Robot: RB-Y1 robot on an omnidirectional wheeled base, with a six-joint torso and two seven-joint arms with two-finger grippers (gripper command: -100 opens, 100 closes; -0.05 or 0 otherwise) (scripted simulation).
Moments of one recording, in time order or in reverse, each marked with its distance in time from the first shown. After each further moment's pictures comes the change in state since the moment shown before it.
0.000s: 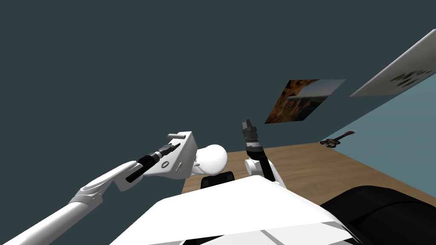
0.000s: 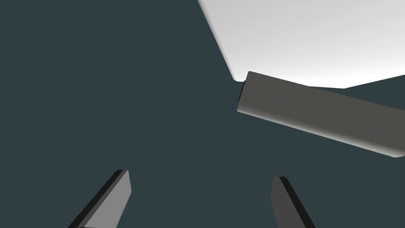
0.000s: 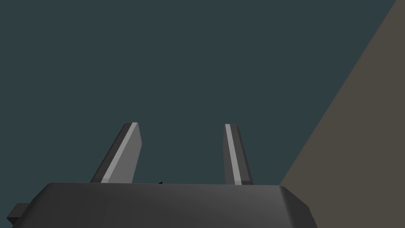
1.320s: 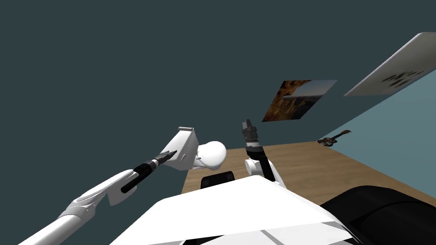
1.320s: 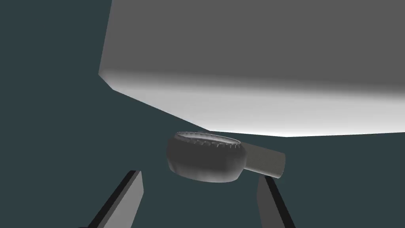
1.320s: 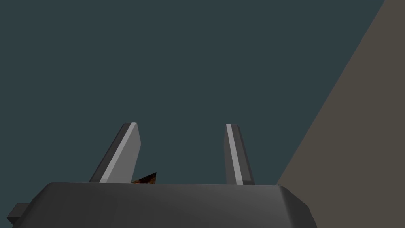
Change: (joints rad) left arm 0.061 -0.015 -0.034 0.087 -0.015 -0.004 -0.016; right arm 0.000 0.000 0.000 0.000 0.000 0.000 0.000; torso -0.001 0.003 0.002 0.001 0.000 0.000
